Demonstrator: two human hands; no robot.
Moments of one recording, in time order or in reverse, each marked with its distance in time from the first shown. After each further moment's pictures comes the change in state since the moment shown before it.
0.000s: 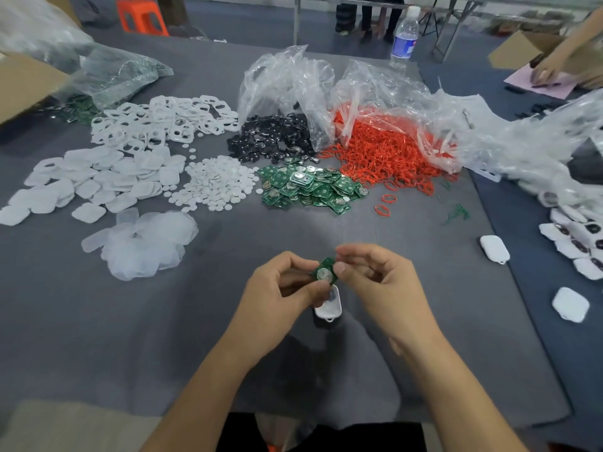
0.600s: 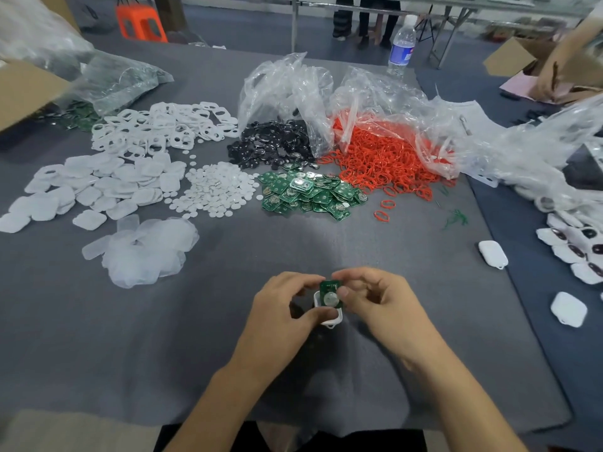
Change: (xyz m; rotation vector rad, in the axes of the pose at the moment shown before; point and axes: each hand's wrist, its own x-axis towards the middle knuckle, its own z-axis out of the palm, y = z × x) left_hand -0.006 -0.016 0.001 0.568 0.090 0.173; right_hand -0.005 0.013 -0.014 -0.256 -0.148 0.062
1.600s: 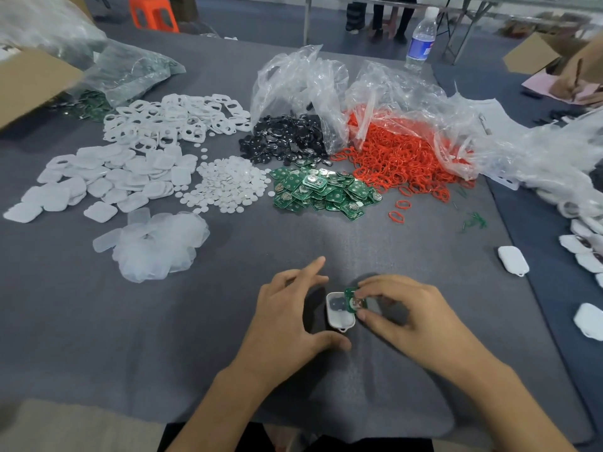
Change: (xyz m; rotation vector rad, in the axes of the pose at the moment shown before) left_hand -0.003 -0.017 -0.005 0.218 -0.131 0.051; right_hand 0.003 0.010 -0.032 -0.615 -0.118 -0.512
